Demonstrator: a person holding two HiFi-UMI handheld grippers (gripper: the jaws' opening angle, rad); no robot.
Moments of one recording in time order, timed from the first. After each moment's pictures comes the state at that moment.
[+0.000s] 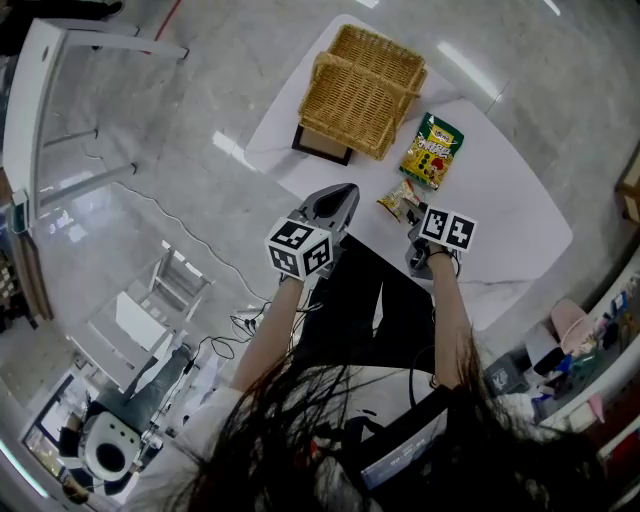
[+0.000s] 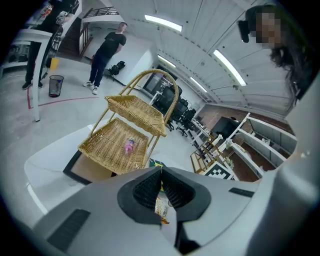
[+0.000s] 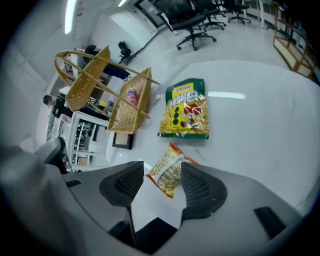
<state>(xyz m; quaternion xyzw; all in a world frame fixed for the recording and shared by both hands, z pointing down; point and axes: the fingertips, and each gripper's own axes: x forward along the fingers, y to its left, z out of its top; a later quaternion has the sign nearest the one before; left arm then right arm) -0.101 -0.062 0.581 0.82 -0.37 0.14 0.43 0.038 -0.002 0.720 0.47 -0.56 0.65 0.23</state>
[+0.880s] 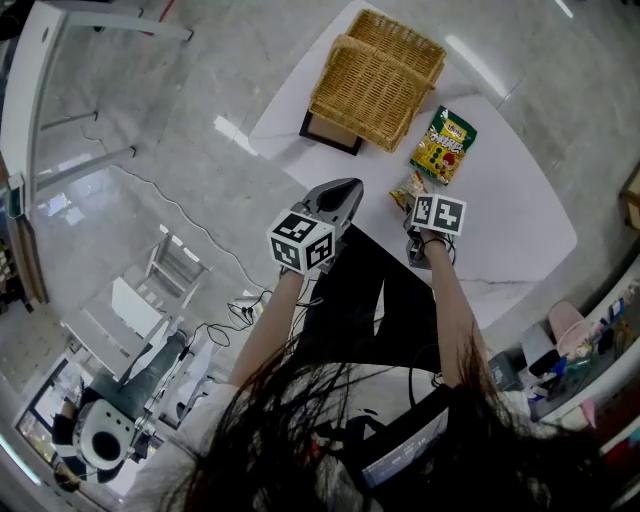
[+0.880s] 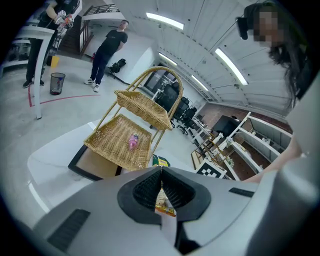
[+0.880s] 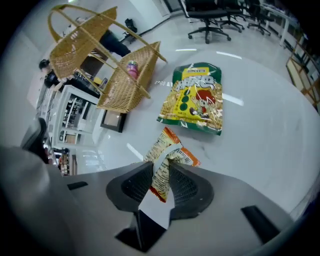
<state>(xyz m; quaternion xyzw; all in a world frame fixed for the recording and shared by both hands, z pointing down) -0.113 -0.052 0.597 0.81 -0.36 0.15 0.43 0.017 0.009 0.751 0.44 -0.55 0.62 0.35</state>
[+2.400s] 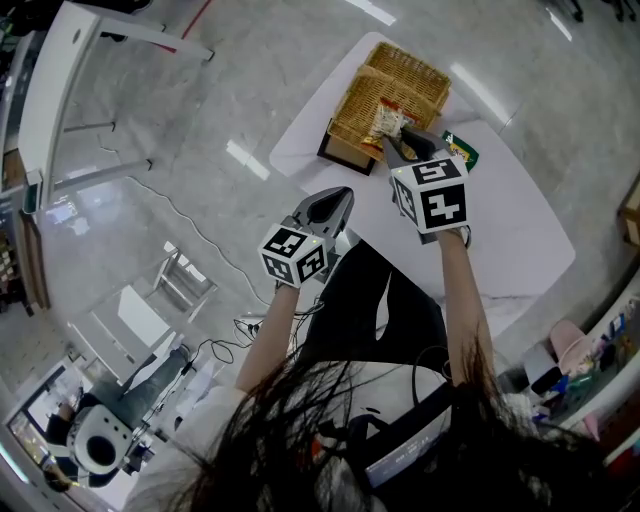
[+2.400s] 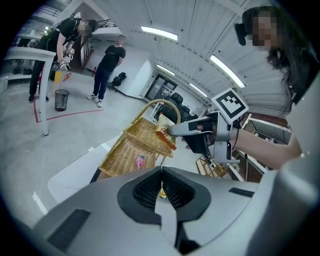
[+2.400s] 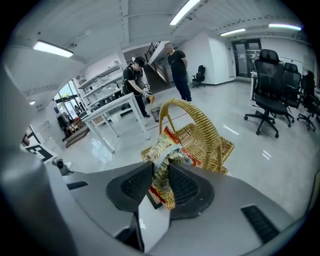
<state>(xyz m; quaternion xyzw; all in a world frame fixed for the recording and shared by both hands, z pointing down) -0.160 -0.073 0.536 0.82 -0.40 0.13 0.39 -0.094 -0.181 0.511 0.38 -0.82 0.30 0.31</state>
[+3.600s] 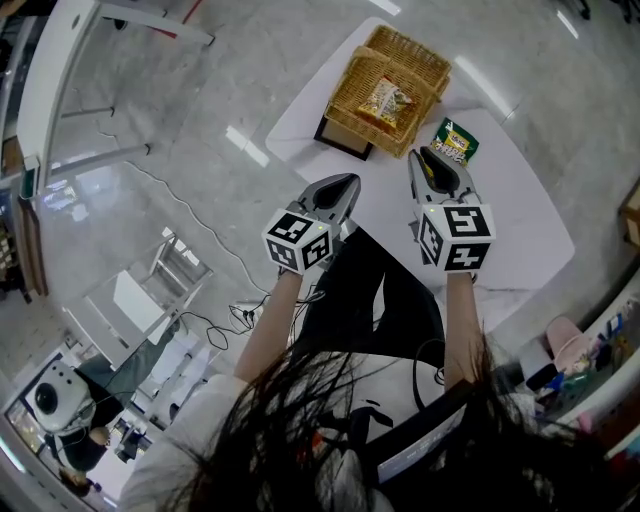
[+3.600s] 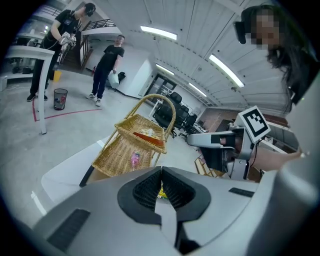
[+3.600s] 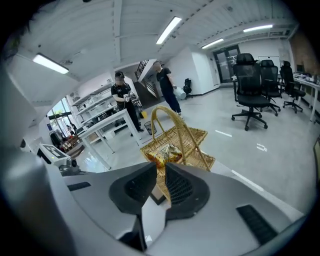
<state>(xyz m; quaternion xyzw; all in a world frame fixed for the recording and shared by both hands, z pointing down) -0.138 -0.065 0.540 0.82 -0.40 0.12 0.39 -0.042 -0.127 0.498 0.44 -0.81 0.31 0.22</state>
